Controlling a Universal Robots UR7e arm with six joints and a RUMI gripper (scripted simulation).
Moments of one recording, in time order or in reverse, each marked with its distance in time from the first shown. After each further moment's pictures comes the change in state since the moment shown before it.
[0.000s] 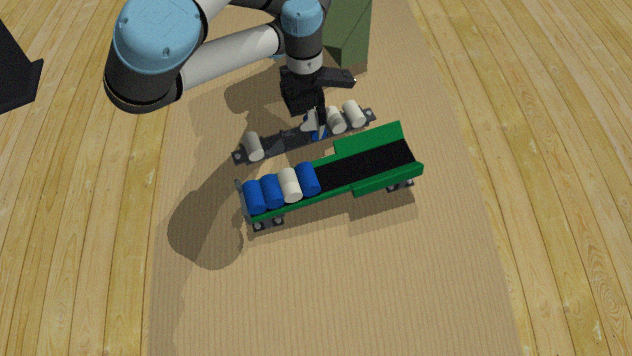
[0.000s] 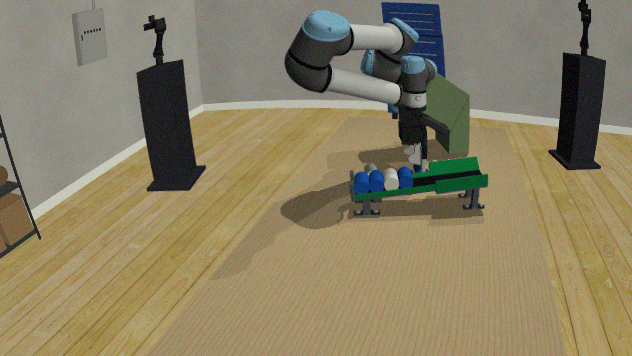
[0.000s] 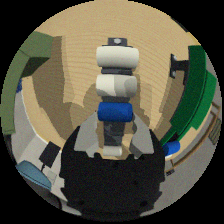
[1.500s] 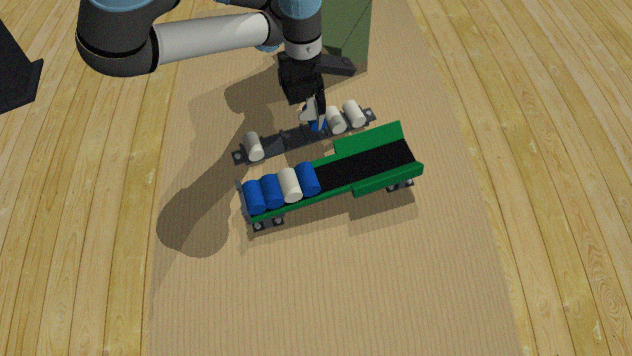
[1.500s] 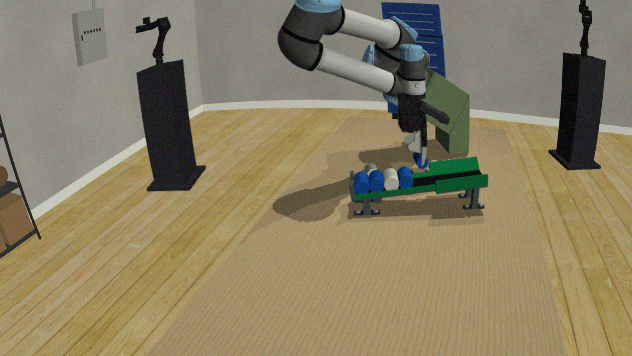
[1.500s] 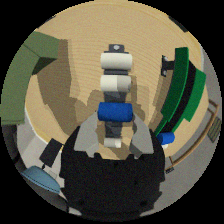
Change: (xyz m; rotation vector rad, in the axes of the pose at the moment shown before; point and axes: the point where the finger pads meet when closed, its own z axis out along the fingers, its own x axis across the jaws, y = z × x) arm 0.001 0.001 -0.038 -0.002 0.015 0.001
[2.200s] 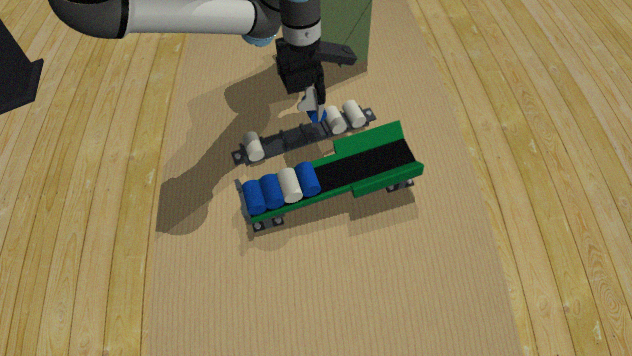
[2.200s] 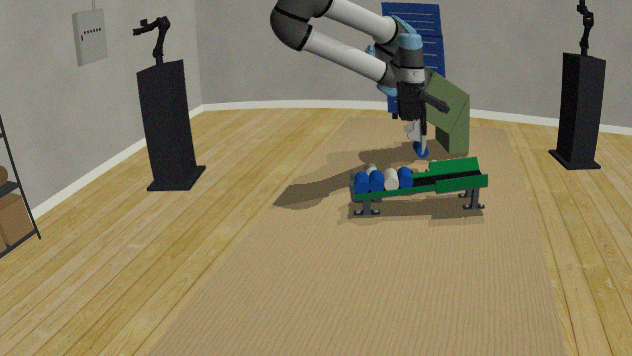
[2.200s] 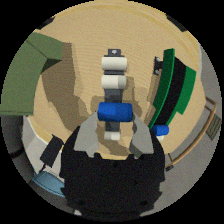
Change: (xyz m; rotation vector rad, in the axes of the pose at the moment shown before) arm 0.004 0.001 -0.037 0.000 0.014 0.006
